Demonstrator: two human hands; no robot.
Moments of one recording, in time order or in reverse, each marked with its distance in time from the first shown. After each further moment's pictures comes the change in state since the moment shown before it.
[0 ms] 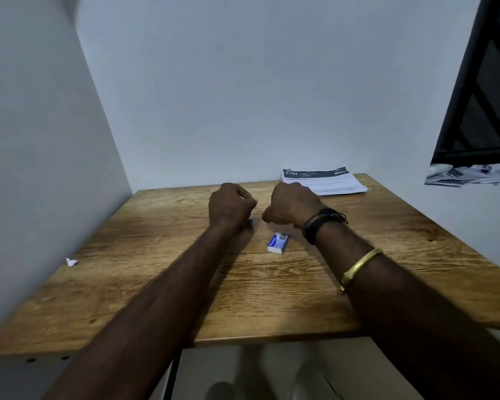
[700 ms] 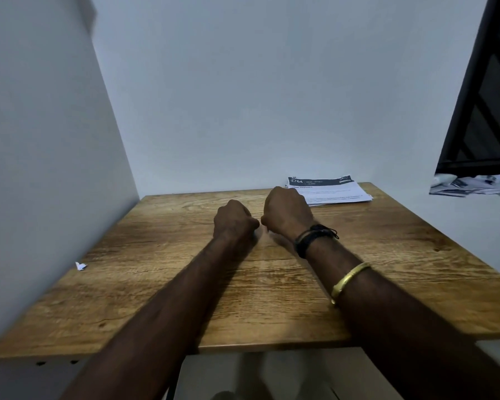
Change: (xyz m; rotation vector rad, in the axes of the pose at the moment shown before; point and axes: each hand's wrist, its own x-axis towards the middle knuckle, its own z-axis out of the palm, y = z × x) left_hand -0.009 -0.009 -0.010 0.131 -0.175 -0.063; right_hand 0.000 -0.022 0.018 0.131 0.167 -0.048
